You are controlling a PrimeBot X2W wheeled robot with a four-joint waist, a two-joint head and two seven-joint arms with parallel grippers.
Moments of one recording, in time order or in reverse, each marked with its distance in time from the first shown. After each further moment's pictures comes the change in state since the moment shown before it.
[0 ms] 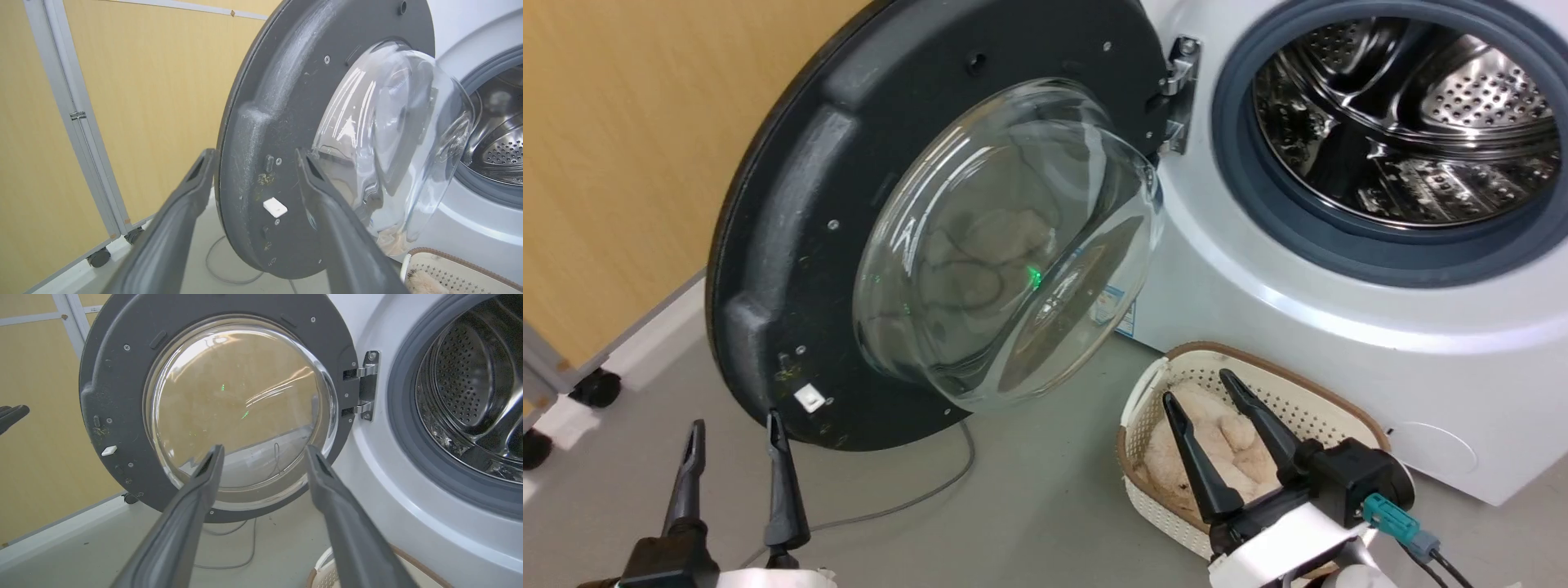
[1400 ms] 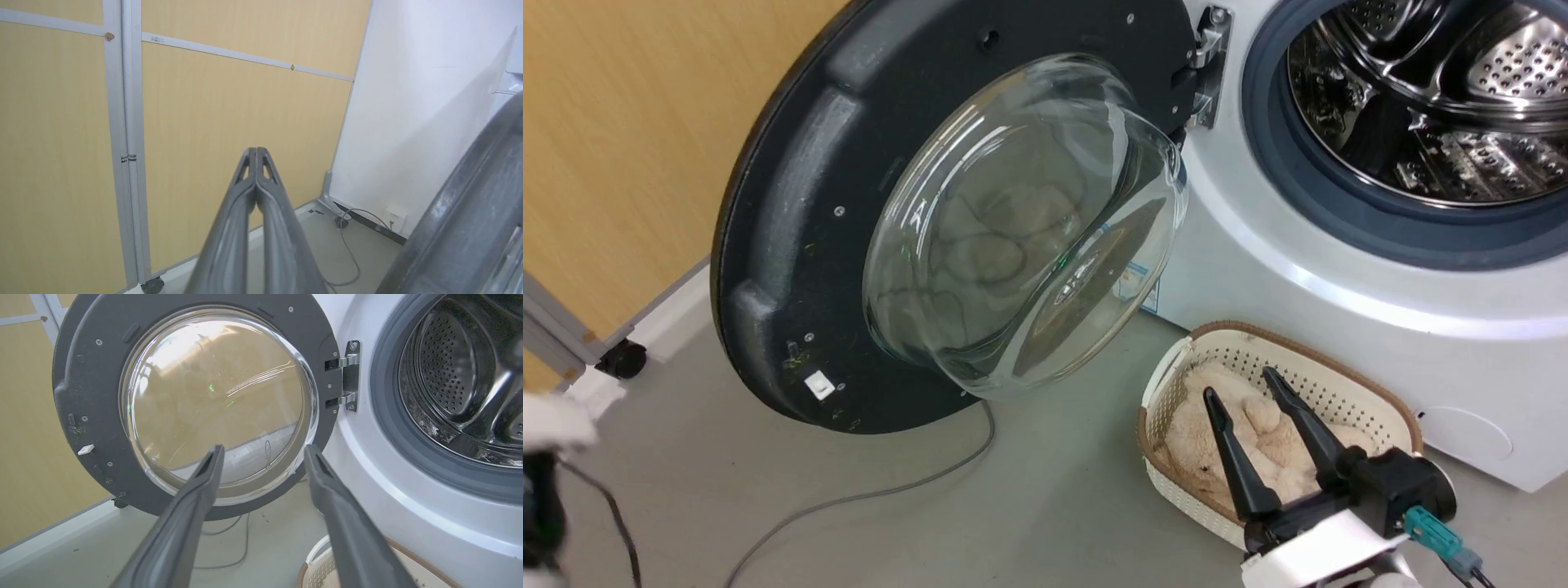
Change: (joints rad) left arm -0.364 0.274 0.256 0.233 -0.315 -0.182 0.058; right arm 0.035 -0.010 -0.065 -0.038 -0.024 0.000 -0.025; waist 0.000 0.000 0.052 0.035
